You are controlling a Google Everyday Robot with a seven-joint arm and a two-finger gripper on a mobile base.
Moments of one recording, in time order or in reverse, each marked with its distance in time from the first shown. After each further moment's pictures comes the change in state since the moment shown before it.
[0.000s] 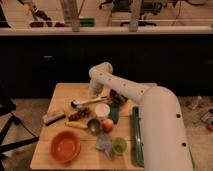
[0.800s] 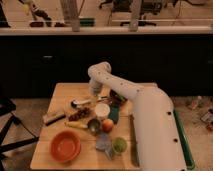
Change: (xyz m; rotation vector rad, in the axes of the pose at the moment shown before) arm 0.001 0.001 0.013 -0.048 0.003 -0.022
